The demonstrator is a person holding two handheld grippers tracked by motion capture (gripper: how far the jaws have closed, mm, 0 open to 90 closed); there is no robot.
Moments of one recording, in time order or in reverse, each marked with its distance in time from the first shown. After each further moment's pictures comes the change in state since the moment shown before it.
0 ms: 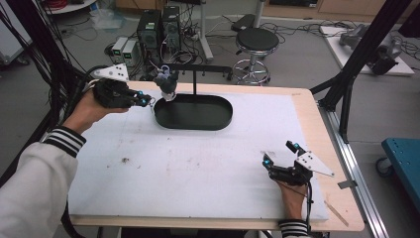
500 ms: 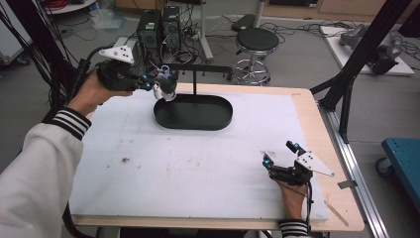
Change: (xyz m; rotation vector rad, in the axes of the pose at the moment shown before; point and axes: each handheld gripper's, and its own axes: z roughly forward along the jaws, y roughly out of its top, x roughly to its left) left arm 0.021 0.036 -0.002 -0.010 0.018 0.009; right arm 0.000 0.000 0.000 0.001 -0.002 0.000
